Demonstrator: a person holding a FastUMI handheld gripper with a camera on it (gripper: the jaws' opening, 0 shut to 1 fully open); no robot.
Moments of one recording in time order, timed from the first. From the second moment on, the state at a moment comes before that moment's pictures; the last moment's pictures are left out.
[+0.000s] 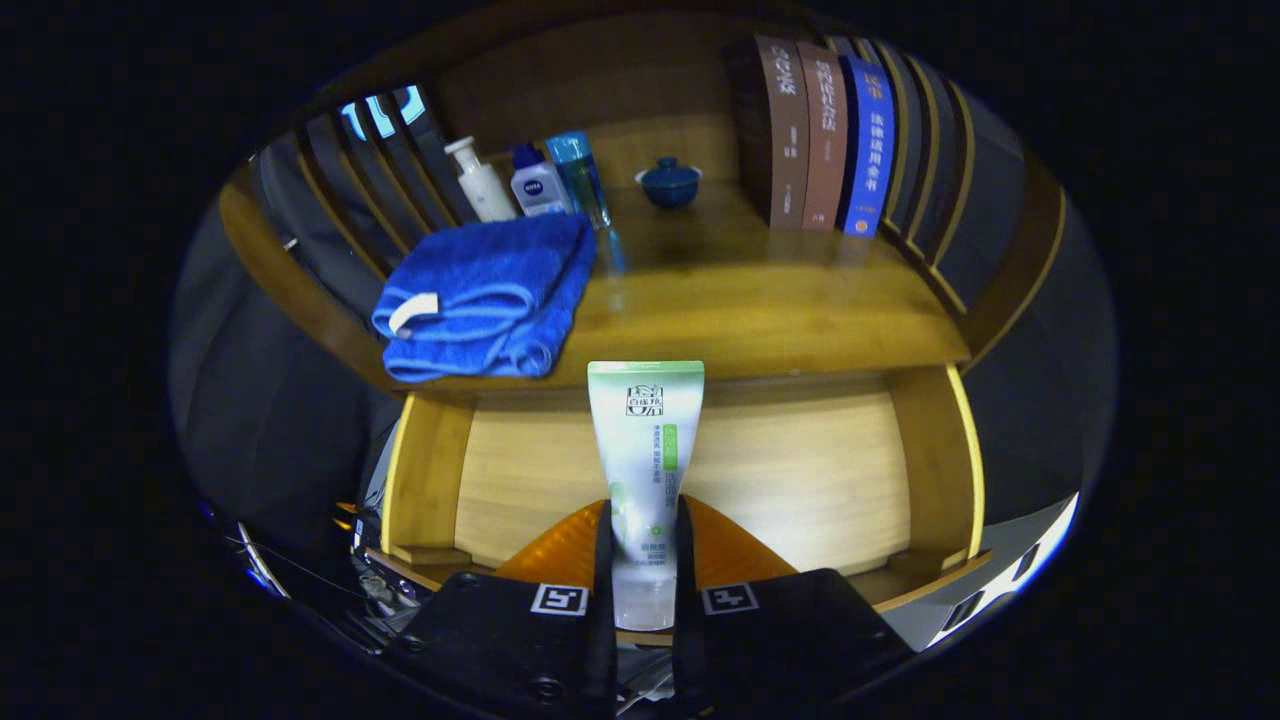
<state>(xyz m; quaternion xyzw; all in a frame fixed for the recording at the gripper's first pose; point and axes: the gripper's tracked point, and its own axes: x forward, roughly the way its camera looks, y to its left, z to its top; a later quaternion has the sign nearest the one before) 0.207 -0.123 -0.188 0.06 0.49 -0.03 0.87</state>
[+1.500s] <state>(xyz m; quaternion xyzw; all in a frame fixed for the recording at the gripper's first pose) 0.371 -0.164 -0.225 0.00 0.53 -0.07 0.84</state>
